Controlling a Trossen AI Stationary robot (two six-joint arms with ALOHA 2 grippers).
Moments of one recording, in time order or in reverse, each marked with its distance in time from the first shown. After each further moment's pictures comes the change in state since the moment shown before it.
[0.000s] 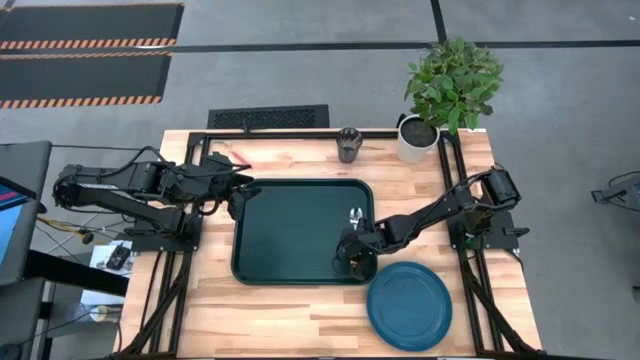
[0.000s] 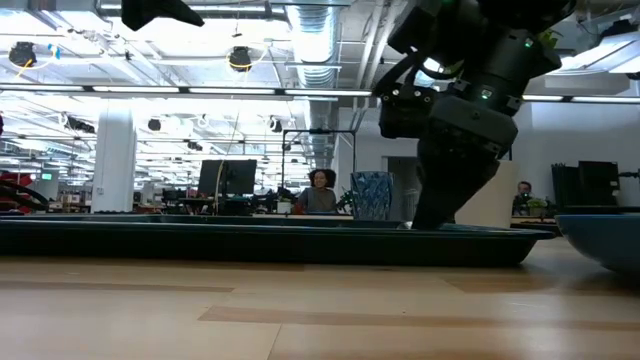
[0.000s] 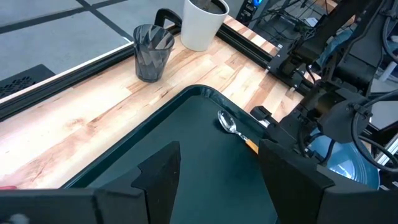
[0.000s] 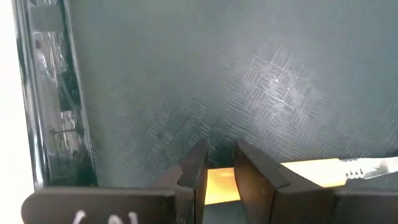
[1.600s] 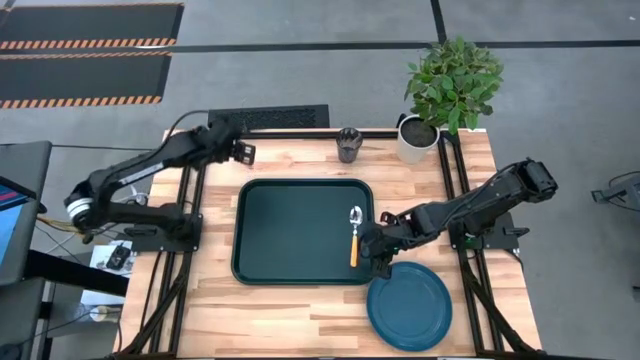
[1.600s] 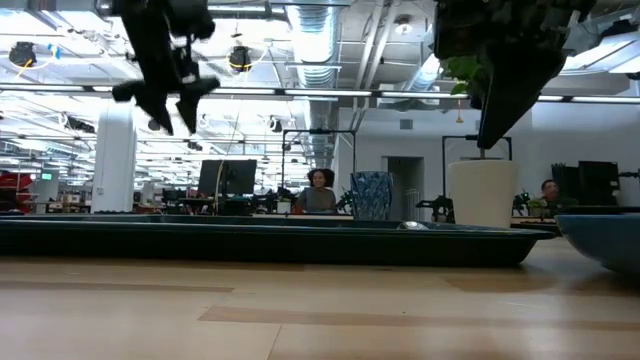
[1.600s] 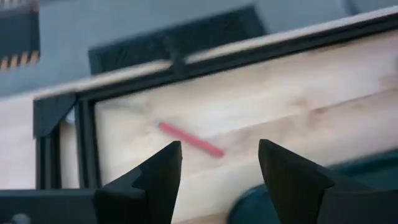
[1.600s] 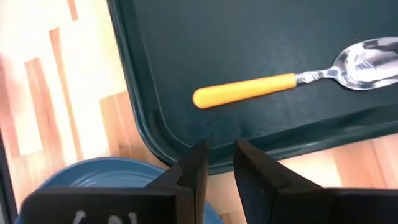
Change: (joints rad) left arm 0.772 0.253 -0.103 -0.082 0.026 0.098; right arm 0.070 -0.311 0.071 -0.435 -0.039 0.116
